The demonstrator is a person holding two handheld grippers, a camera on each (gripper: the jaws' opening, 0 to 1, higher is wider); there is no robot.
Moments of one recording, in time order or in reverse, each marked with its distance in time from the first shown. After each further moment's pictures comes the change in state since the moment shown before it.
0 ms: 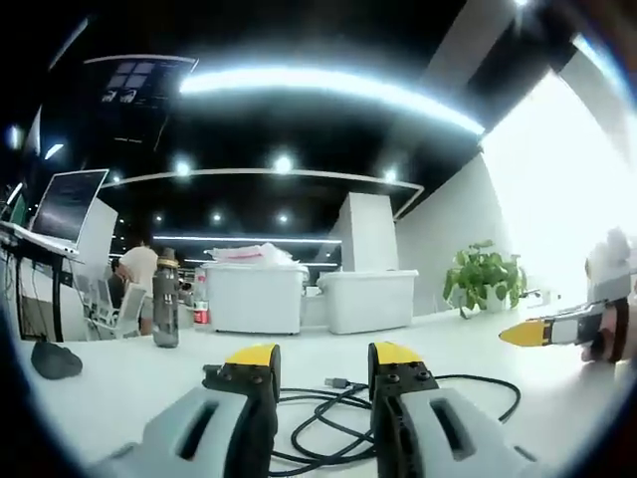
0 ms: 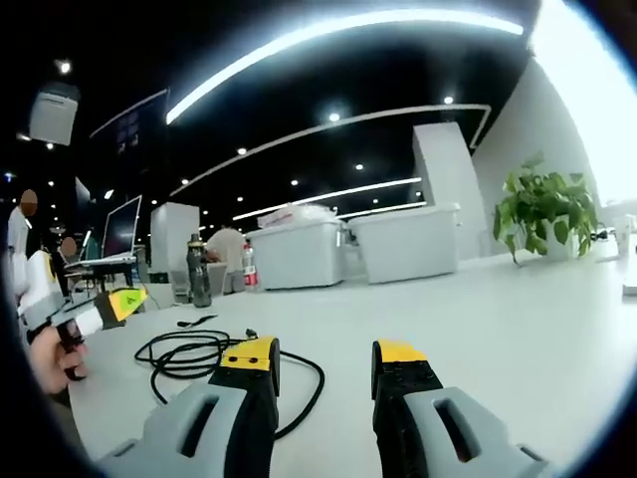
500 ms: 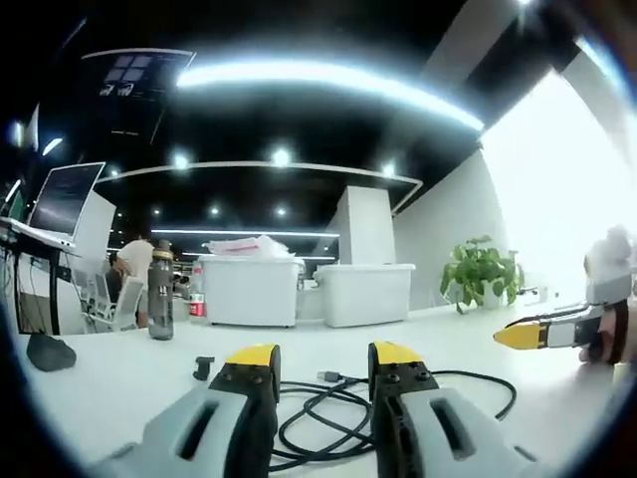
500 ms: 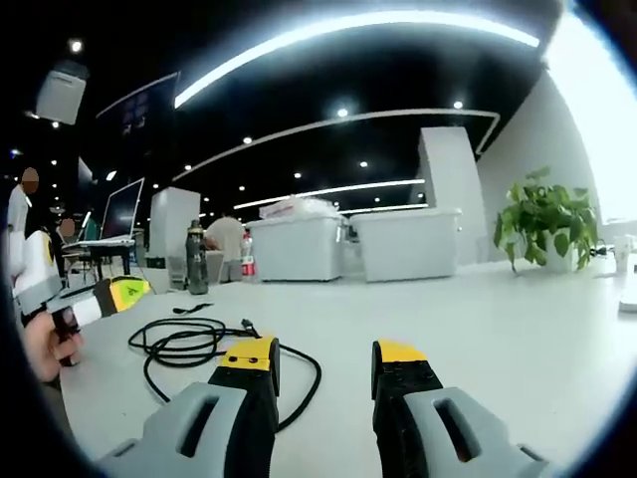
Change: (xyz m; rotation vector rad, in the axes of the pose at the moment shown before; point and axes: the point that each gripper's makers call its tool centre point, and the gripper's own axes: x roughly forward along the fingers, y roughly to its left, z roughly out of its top) left arm 0.004 -0.006 -0.007 -0.009 0.027 -0.013; right arm -0.004 0.001 -0.002 -0.041 0.009 -0.009
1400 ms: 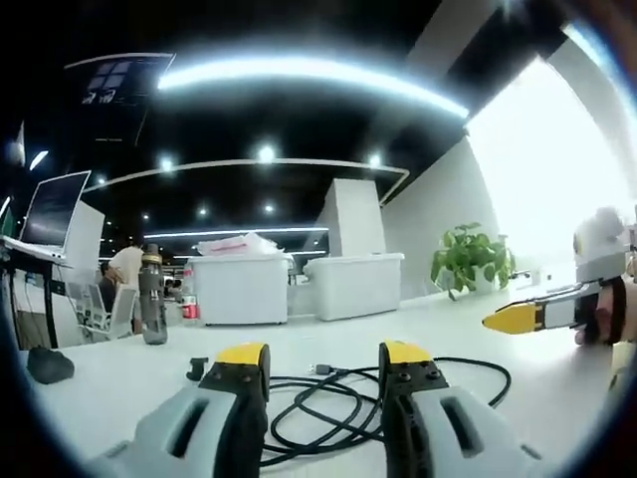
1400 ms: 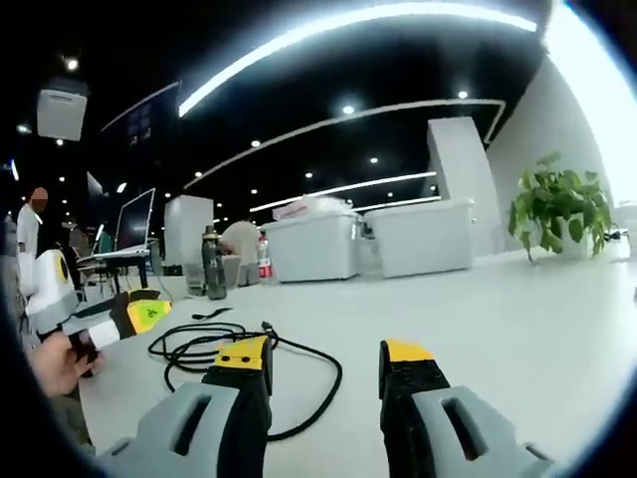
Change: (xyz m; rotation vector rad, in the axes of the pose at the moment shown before) left arm -0.003 -0.013 -0.005 0.054 0.020 -0.052; right arm -0.001 0.017 0.004 0.064 -0.009 0.135
